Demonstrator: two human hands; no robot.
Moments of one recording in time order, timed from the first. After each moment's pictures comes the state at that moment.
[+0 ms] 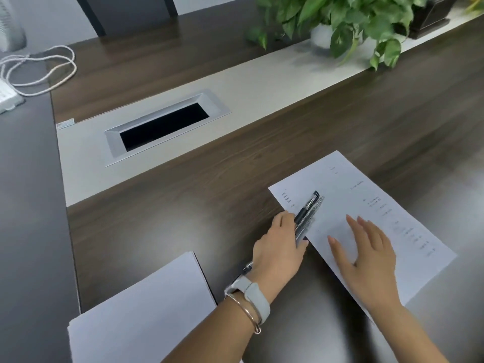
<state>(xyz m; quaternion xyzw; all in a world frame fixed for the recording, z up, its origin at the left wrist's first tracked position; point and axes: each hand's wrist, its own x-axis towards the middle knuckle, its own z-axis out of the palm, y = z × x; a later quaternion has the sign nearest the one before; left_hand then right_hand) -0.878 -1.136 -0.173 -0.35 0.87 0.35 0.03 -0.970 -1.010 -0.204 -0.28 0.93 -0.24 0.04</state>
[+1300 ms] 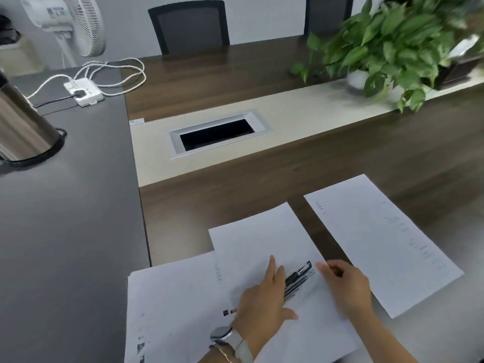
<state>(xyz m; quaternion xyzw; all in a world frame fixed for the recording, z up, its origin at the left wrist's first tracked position) -0.733 -1.111 -0.165 -0.33 0.88 0.31 0.18 -0.883 -1.028 -0.187 -0.20 0.90 -0.31 0.22</state>
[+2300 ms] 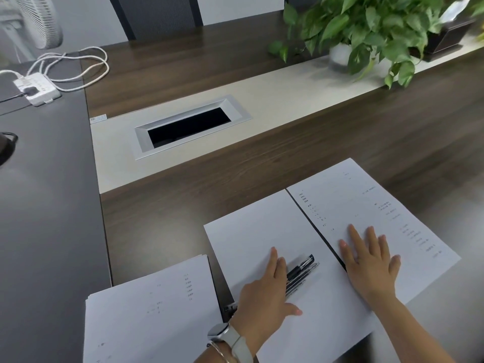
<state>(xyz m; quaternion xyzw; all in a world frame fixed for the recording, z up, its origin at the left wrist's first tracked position) -0.785 -1.115 -0.185 -0.29 0.88 0.32 0.20 -0.966 -1.011 -0.217 -0.24 0.95 -0.09 0.18</state>
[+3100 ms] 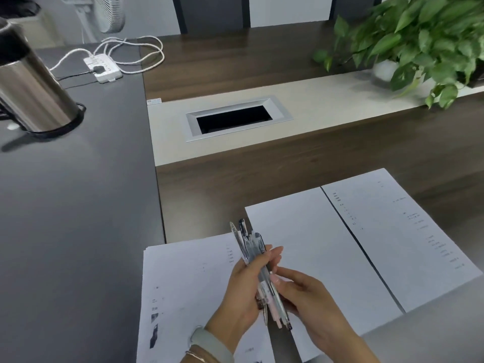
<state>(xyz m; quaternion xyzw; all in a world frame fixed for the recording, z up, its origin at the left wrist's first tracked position) -0.697 -1.120 -0.151 -0.46 0.22 0.83 -0.24 -0.787 -1.044 -0.144 -0.12 0.67 -0.47 0.56</state>
